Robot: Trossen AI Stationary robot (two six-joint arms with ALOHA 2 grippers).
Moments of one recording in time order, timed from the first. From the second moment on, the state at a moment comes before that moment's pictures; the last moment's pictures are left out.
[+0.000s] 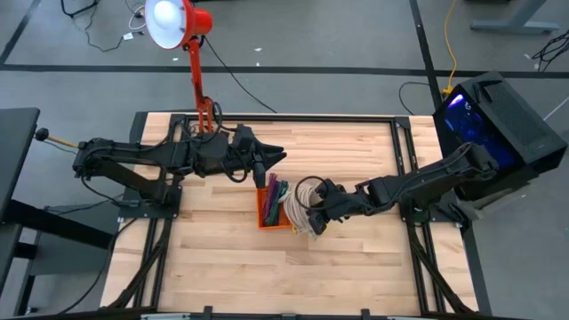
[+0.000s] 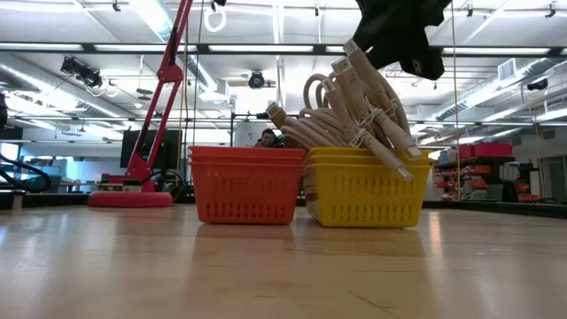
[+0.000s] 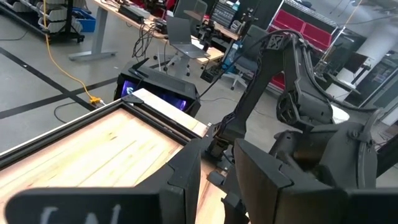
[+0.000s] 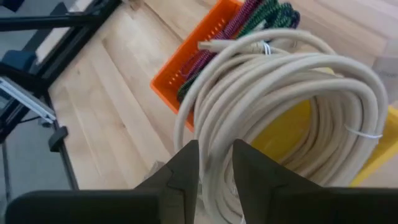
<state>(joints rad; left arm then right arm) -0.07 1.29 1.25 -0.08 -0.37 -0.48 0.29 1.46 1.08 -0.44 0.27 0.98</state>
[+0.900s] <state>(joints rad) -0.05 1.19 1.26 -0.14 -0.33 -0.34 0.11 0.91 1.08 -0.41 0.30 0.56</state>
